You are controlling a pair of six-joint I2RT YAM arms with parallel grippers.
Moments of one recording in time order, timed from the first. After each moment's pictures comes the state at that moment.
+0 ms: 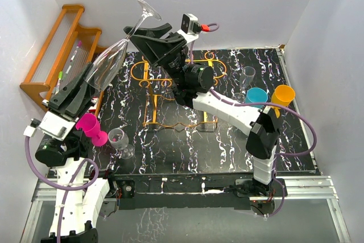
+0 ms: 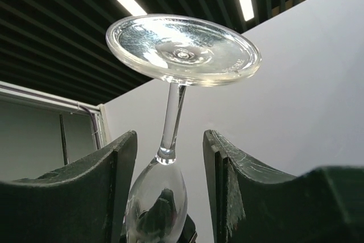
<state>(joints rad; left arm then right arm) 0.08 0.67 0.85 1.07 0.59 -0.25 0.94 1.87 1.79 1.27 -0.16 1.05</state>
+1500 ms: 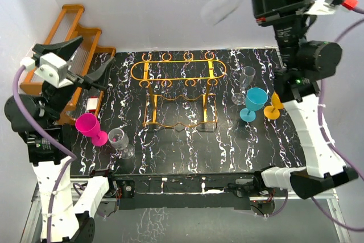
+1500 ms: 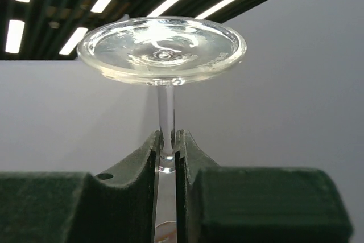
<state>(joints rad) 0.08 0.79 1.33 0.03 0.65 -0.04 0.36 1.30 1.72 0.54 -0.23 0.61</state>
